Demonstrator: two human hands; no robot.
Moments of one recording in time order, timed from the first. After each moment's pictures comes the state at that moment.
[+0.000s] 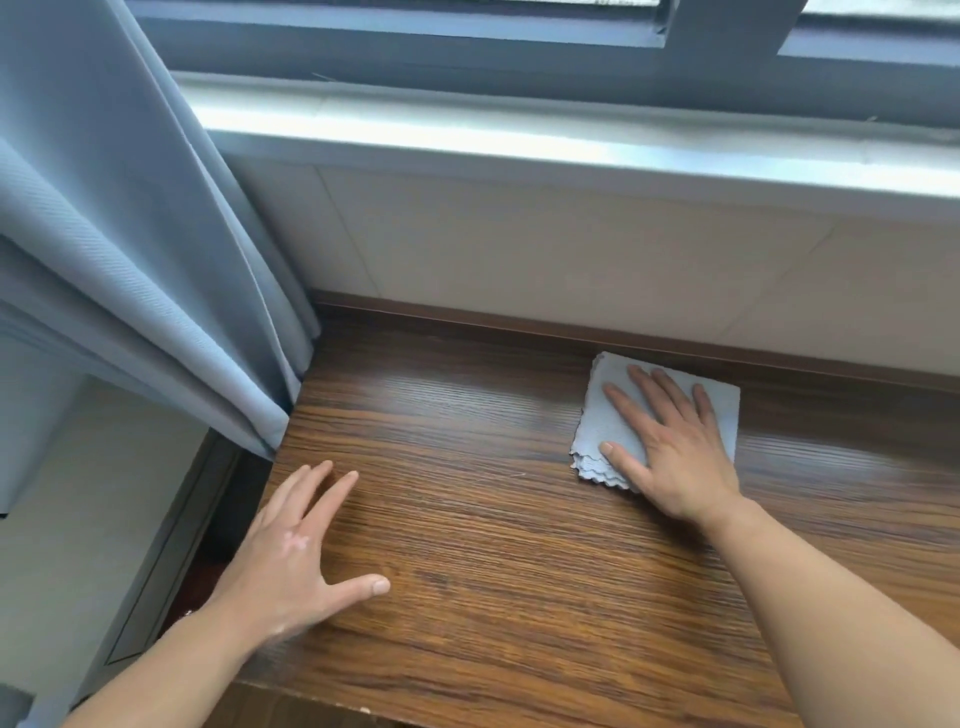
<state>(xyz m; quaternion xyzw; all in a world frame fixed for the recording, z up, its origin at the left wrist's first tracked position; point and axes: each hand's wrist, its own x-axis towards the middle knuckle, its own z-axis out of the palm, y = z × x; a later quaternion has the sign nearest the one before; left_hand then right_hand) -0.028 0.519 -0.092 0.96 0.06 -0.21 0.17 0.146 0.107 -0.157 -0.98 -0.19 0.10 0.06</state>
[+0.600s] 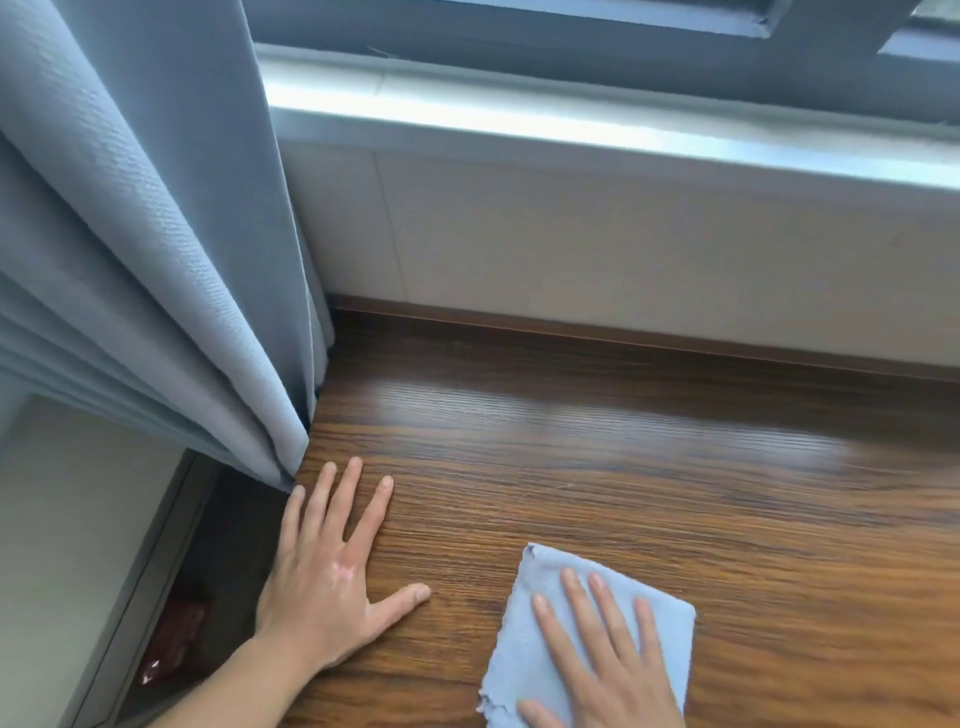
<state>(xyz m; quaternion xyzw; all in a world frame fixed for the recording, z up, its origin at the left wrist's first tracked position) -0.019 0.548 -0.155 0.99 -0.05 -0.13 0.06 -0.075 0.233 -0.166 -0.98 -0.21 0.07 0.03</state>
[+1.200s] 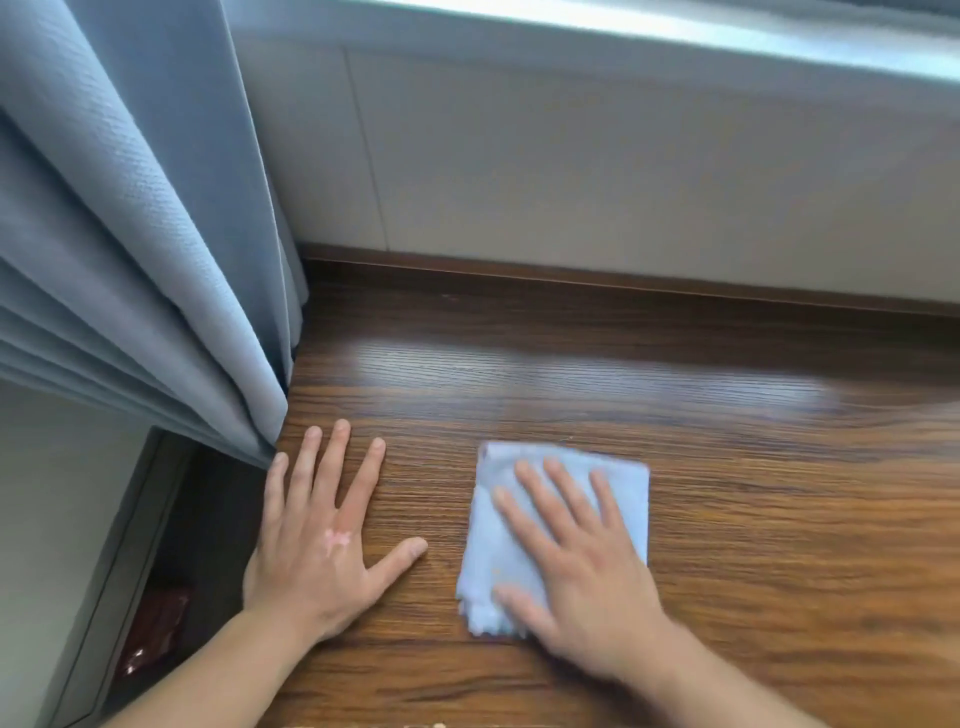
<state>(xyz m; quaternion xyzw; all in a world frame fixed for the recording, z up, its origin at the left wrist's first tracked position) -0.019 0.550 -0.164 0.99 -0.06 -0.10 0.04 -0.023 0.262 -0.158 -0.96 -0.27 0.09 0.06</state>
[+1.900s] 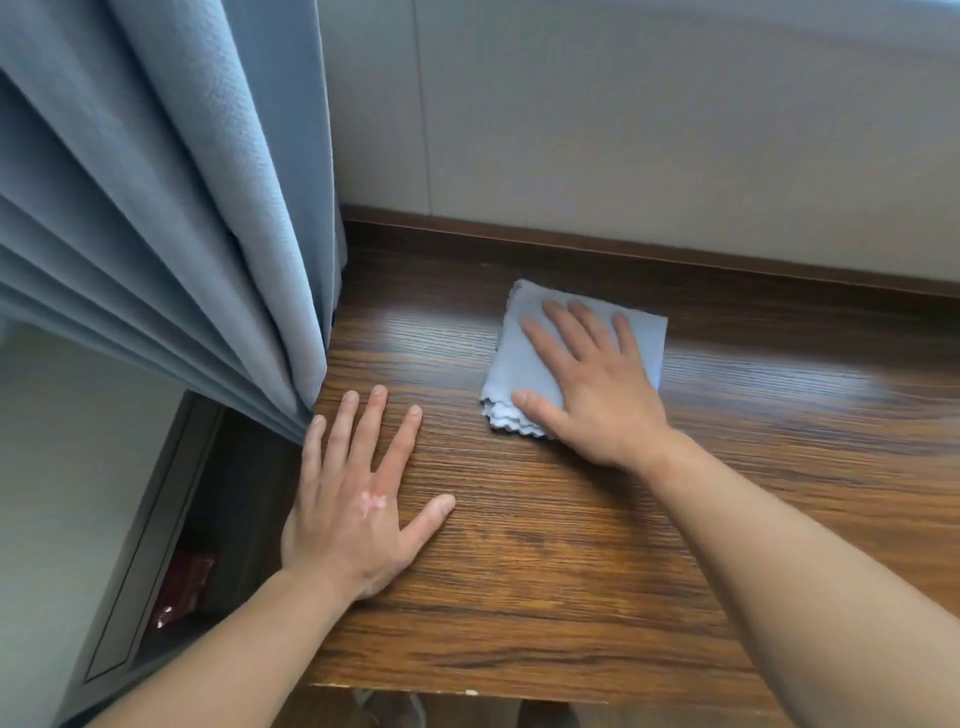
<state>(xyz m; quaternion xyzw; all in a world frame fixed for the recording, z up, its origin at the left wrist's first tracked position) -0.019 0.553 -0.168 0.99 -0.05 -0.10 0.05 0.113 0.292 -0.155 -0.97 -0.23 0.09 0.04</state>
